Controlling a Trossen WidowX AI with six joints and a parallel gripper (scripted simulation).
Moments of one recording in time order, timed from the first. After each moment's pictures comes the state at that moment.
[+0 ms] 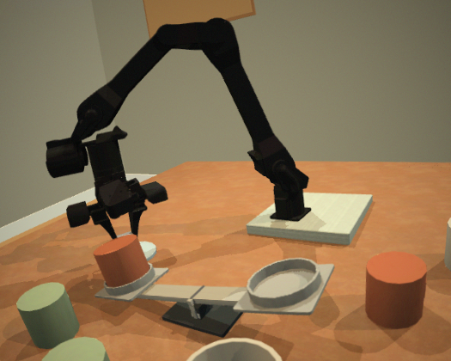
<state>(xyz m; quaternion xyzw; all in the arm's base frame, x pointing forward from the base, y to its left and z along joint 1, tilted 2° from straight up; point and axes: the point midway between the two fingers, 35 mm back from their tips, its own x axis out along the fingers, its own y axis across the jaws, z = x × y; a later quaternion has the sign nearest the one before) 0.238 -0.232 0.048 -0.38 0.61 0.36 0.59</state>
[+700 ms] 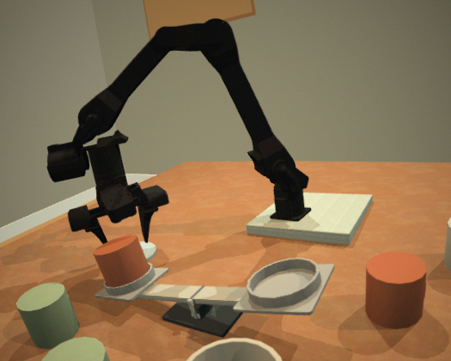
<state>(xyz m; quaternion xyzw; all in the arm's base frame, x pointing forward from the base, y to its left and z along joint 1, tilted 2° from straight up) 0.238 -0.232 0.040 -0.38 0.61 0.36 0.59</state>
